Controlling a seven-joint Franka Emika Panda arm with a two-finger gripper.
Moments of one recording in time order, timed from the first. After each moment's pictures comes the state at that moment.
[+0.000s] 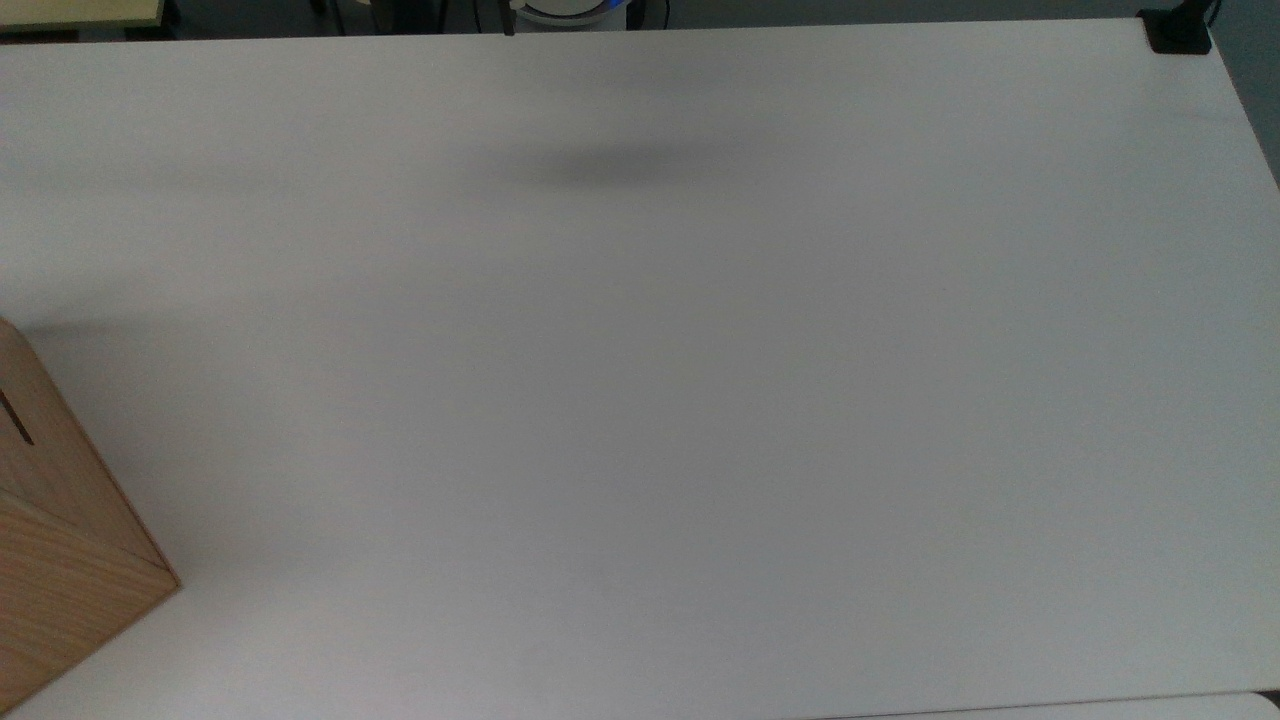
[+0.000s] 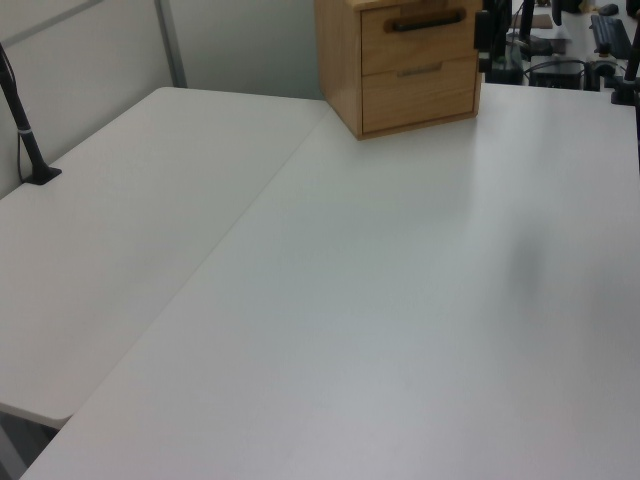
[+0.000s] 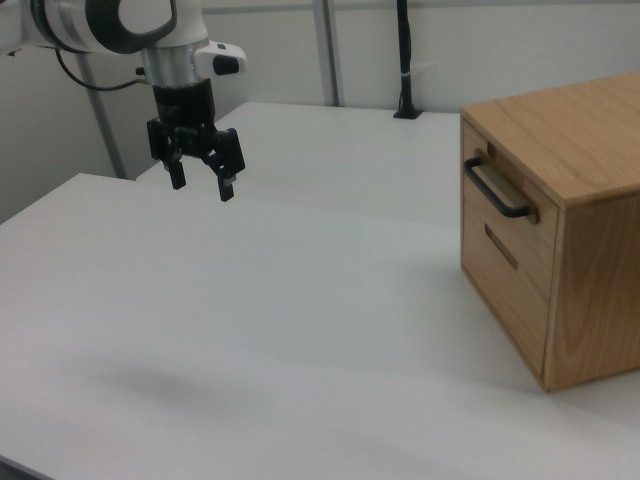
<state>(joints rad) -0.04 0.02 -0.01 -1.56 0.00 1.52 -0.03</state>
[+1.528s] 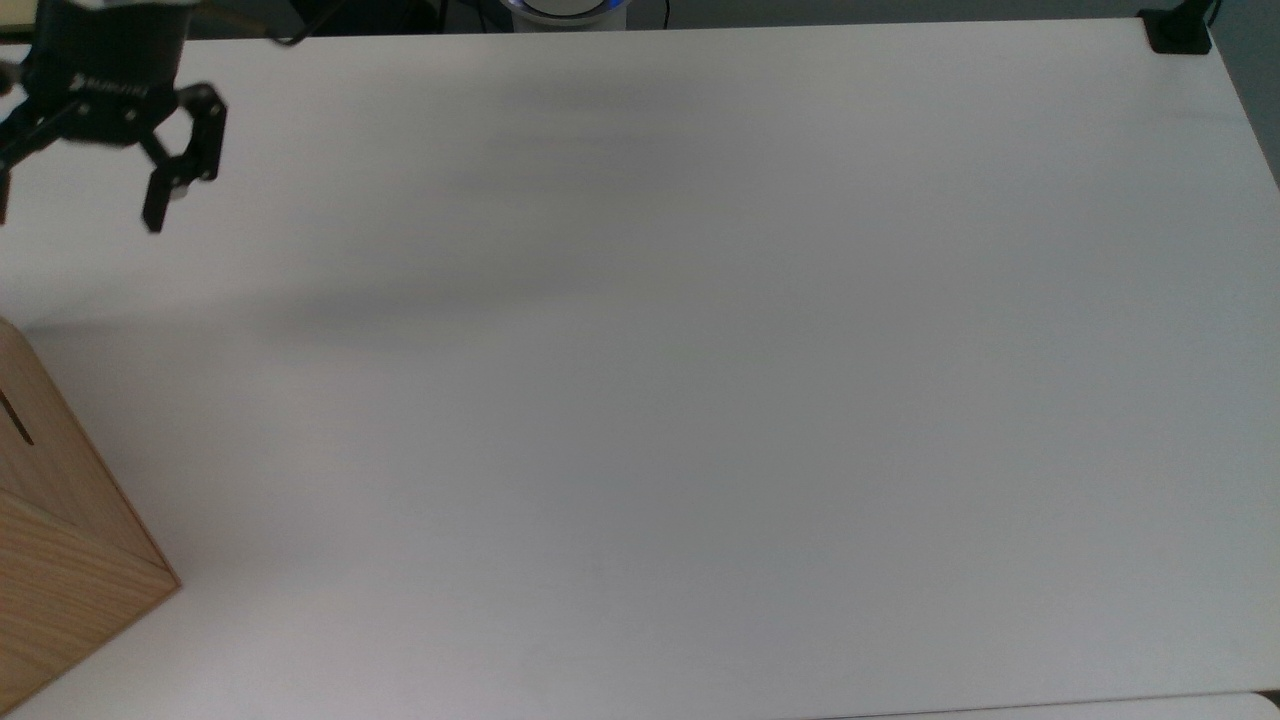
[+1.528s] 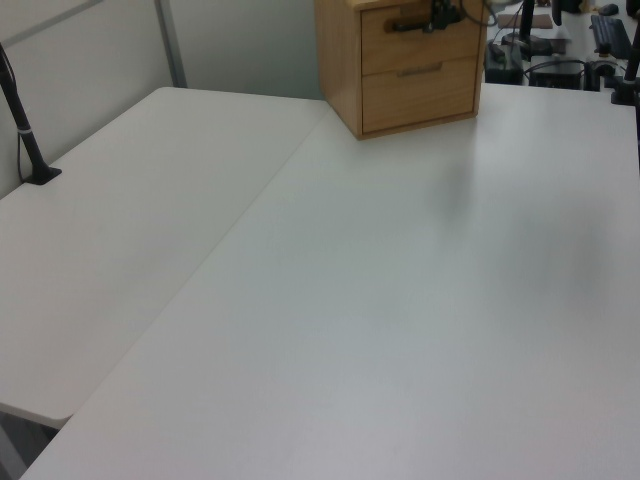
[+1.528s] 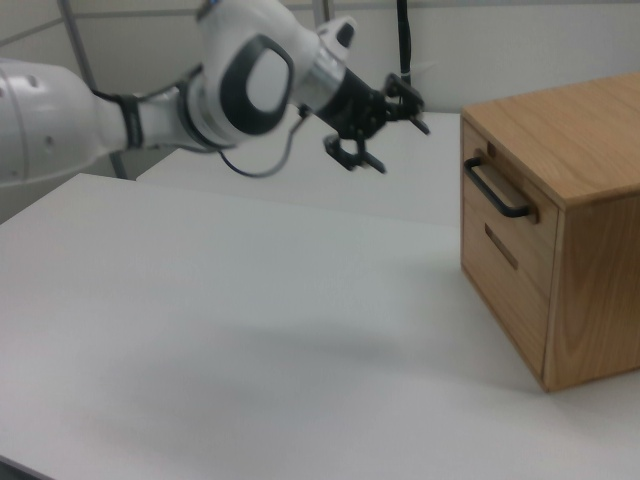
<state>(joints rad) -0.04 0.24 -0.27 -1.56 -0.34 2.47 -0.67</state>
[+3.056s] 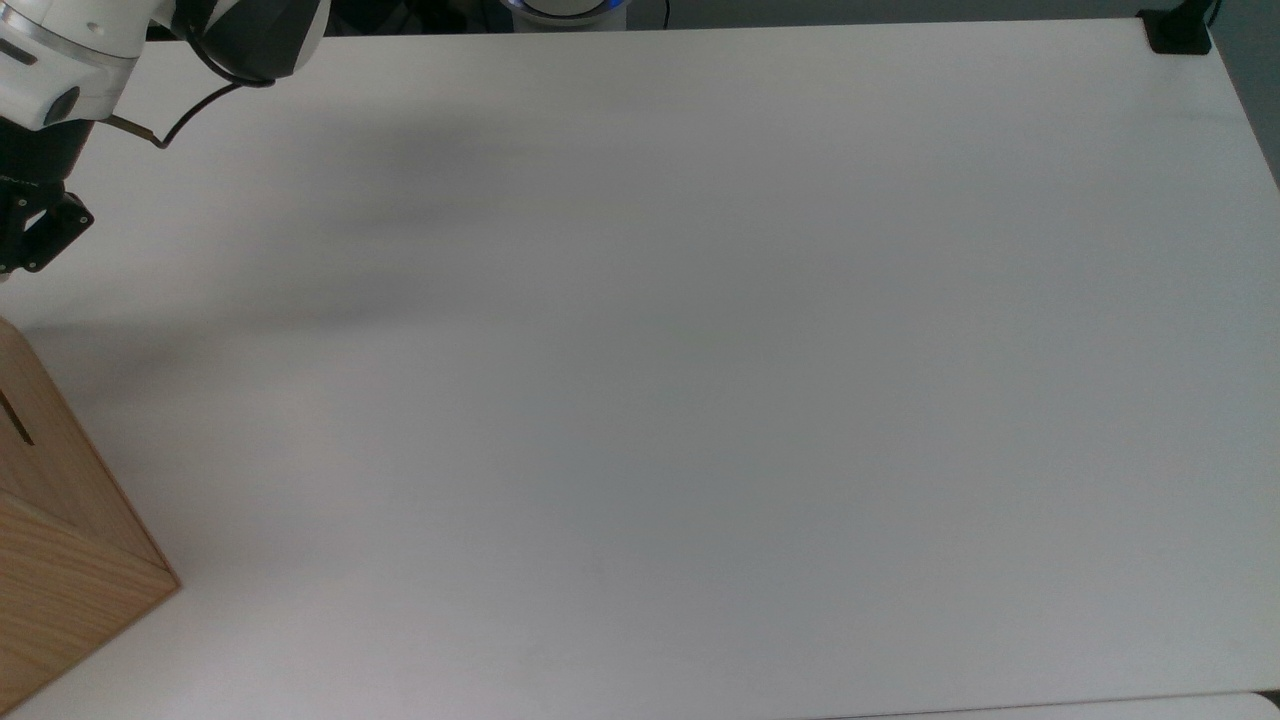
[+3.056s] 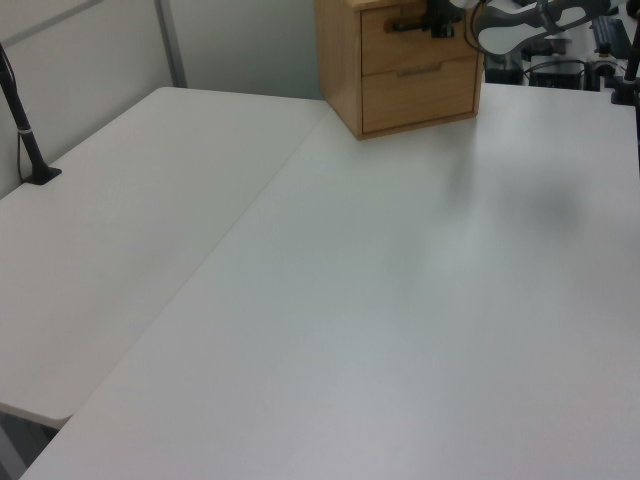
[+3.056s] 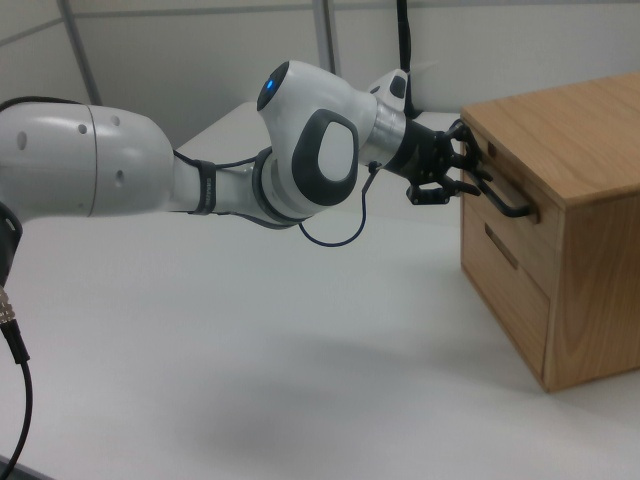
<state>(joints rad) -0.06 0.42 -0.43 -1.57 -0.45 2.83 -0.74</state>
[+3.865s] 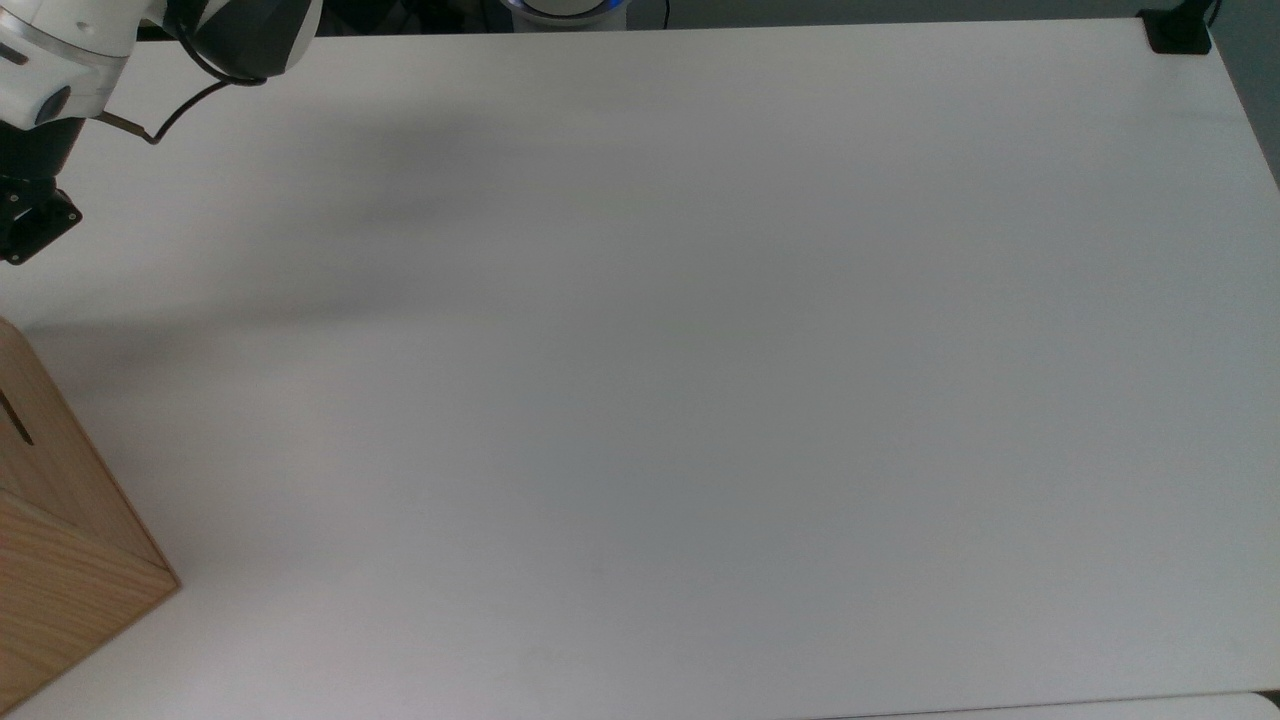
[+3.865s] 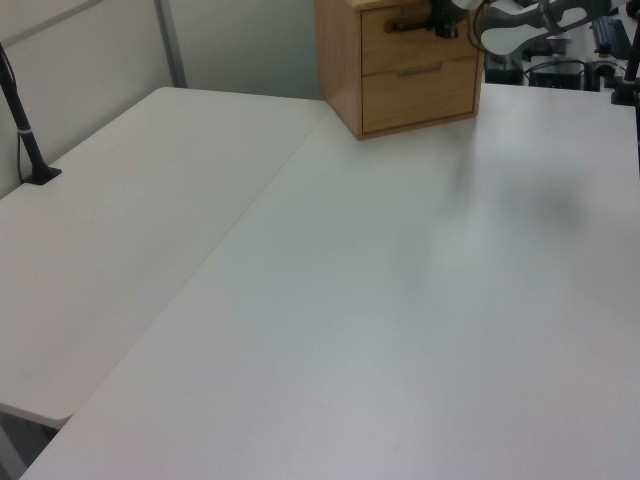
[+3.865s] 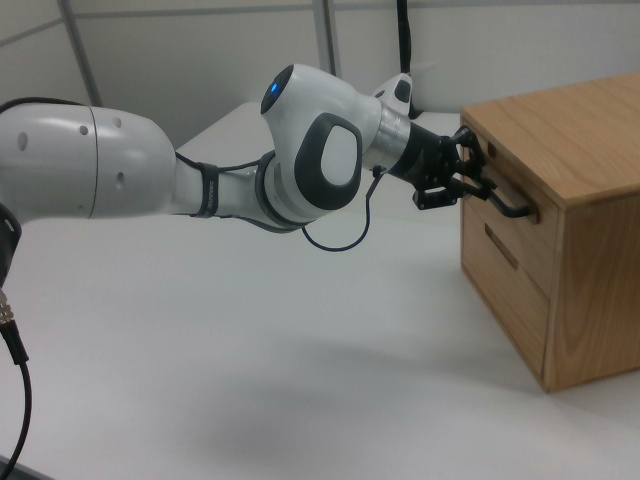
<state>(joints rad) -0.06 0.42 -0.45 -1.59 -0.45 2.83 -0.76</state>
